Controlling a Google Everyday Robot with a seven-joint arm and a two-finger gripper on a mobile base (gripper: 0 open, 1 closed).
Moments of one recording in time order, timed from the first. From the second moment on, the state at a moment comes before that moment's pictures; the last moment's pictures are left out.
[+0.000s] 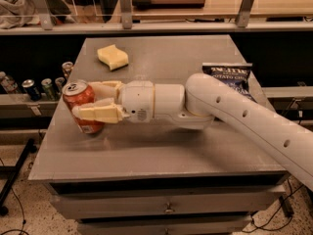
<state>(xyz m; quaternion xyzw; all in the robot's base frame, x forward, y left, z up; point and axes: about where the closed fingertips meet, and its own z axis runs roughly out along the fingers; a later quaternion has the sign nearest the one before) 0.486 0.141 0.901 -0.47 0.51 0.51 0.51</state>
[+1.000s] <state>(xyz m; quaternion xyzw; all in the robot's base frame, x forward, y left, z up) 0.487 0.135 0.907 -0.51 0.49 0.49 0.51</state>
